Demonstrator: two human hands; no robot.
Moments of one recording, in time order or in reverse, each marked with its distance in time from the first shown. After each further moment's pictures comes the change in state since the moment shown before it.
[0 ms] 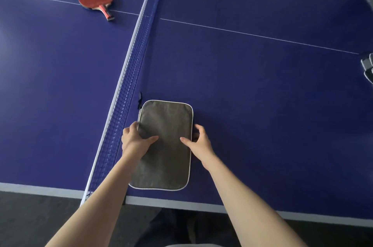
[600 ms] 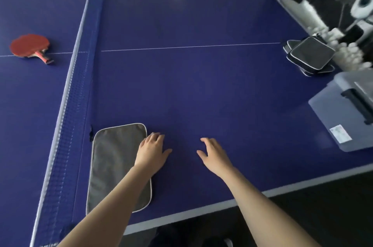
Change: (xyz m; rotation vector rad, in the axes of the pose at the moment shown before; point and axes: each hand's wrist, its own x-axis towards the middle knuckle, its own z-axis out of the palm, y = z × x) left_hand -0.064 0.098 0.099 0.698 -0.147 0.802; right_hand -0.043 0.065 -0.148 -0.578 0.218 -0.185
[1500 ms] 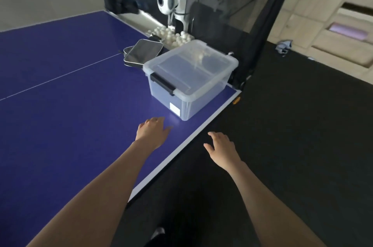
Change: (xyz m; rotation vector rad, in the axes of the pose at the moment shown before) left_hand 0.001 0.528 0.109 0.192 -0.138 0.553; right_hand -0.236 0.419 -0.205 -0.044 0.430 0.517
